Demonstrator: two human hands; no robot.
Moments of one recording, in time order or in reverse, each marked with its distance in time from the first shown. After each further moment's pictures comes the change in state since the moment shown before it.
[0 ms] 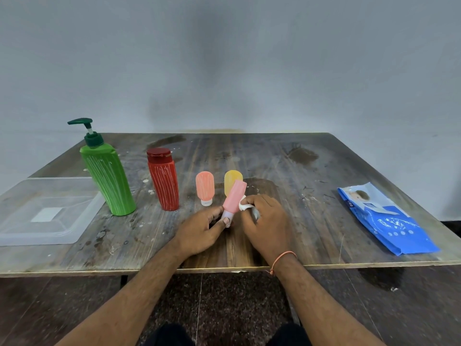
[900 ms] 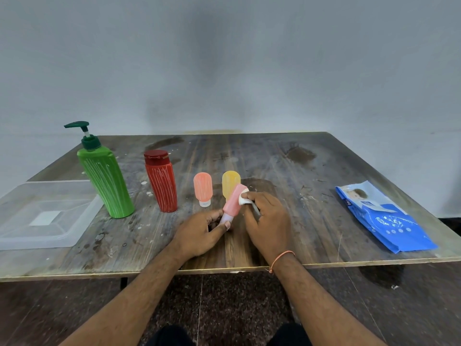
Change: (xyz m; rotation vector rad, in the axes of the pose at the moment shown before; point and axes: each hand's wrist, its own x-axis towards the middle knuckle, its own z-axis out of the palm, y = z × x) left_hand 0.004 -0.006 0.006 0.084 0.023 0.000; right_hand 0.002 0.000 -0.003 0.056 0.070 -0.004
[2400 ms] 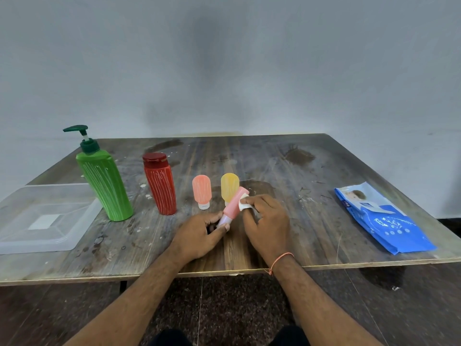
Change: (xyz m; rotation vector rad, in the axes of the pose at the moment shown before) left_hand -0.001 0.001 0.003 0.054 0.083 0.013; right_hand 0.000 0.002 0.000 -0.037 -0.011 0.026
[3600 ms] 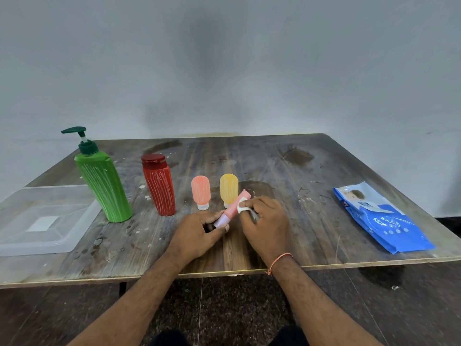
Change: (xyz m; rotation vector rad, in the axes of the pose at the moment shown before) left_hand 0.000 -0.002 0.003 -0.053 0.142 0.000; right_hand -0.001 0.000 0.000 -0.031 0.010 0.009
